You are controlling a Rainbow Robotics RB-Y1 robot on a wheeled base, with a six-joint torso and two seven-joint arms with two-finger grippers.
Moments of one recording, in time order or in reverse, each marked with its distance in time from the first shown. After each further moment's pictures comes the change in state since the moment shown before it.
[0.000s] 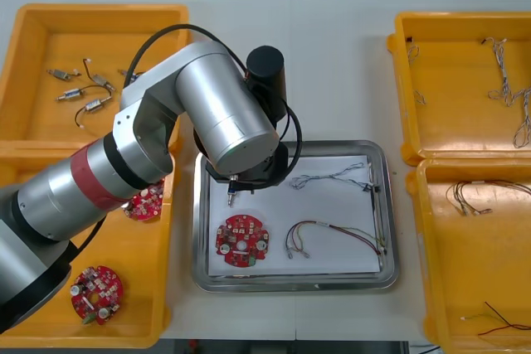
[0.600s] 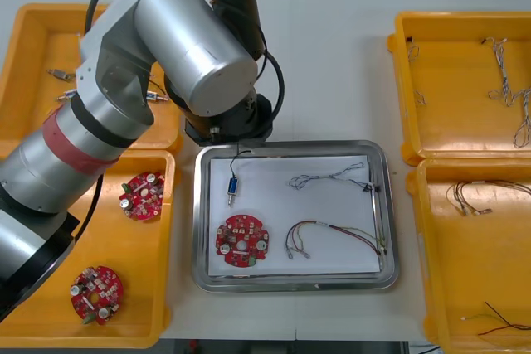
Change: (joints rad) right arm -0.076 0.000 0.000 0.048 -0.023 0.044 0.002; left arm -0.053 0.000 0.183 -0.031 0.009 0.137 -0.004
